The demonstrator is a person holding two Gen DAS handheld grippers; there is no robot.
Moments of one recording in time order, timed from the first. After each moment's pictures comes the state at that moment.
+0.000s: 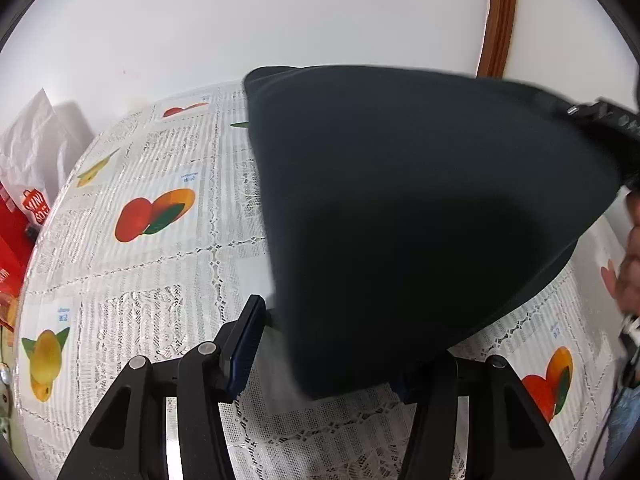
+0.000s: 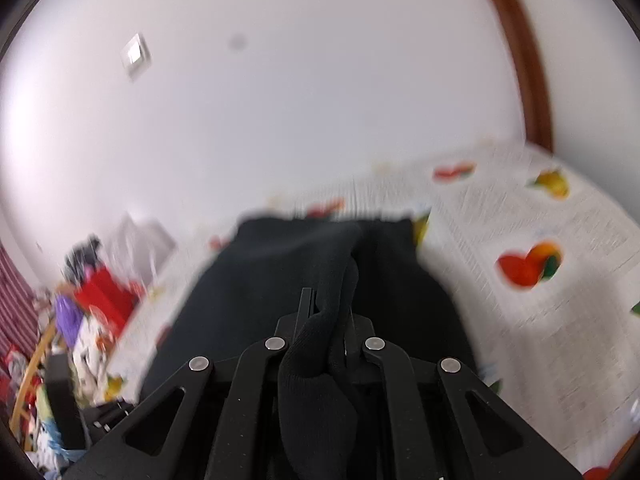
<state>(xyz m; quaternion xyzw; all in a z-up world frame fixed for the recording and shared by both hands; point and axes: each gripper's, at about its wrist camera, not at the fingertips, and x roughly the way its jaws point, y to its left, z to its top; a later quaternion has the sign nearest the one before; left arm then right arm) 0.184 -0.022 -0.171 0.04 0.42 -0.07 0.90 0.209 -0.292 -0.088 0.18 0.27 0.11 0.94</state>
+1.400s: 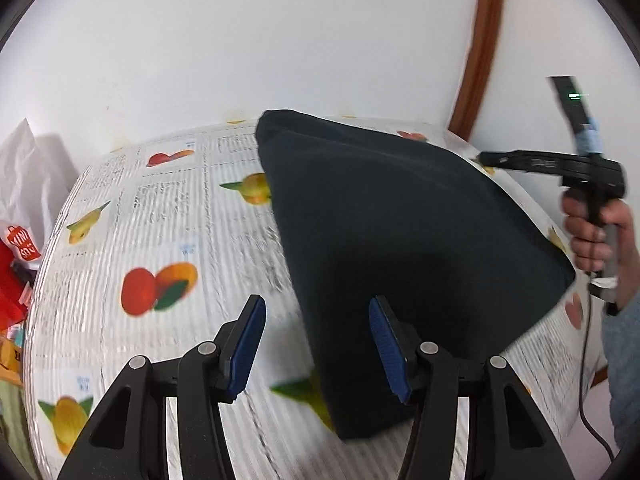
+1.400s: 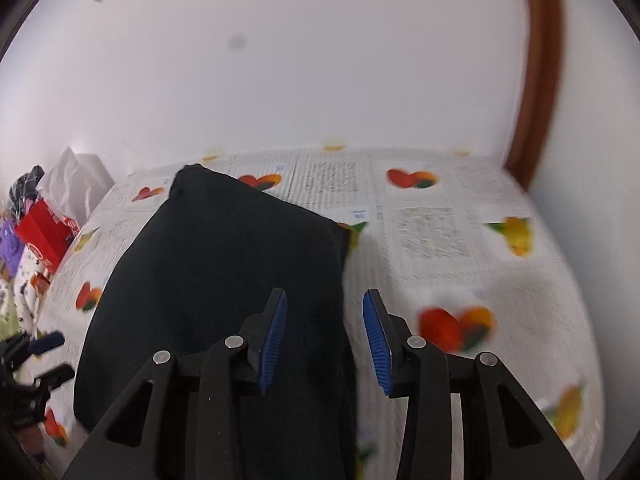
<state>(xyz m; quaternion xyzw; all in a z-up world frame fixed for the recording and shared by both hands) 0.206 0.001 -0.119 0.01 0.38 -0.13 0.92 0.309 -0.303 -0.075 0.02 0.41 0.07 0.91</state>
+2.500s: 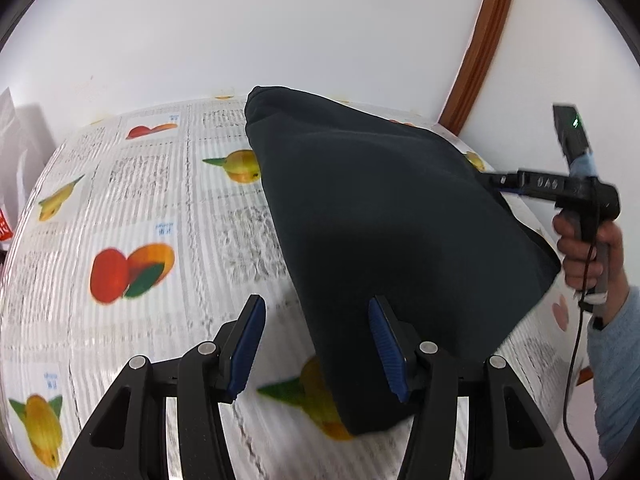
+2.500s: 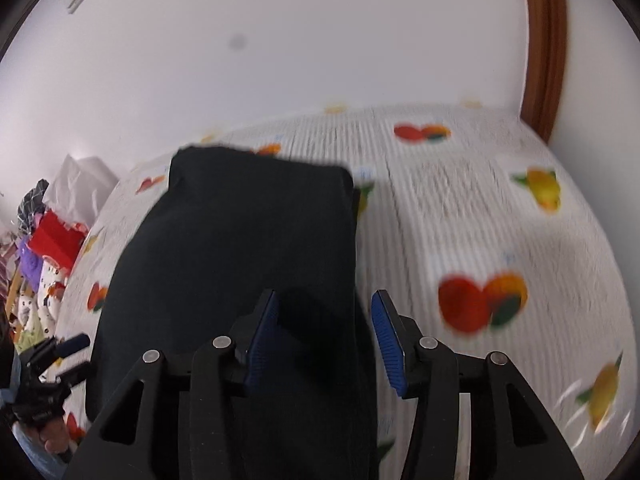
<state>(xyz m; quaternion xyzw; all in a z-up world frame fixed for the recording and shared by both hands) 0.208 0.009 -0.134 -0.03 0.41 -0.17 0.90 0.300 -0.322 -0.100 0.08 0.45 0.09 0.88</state>
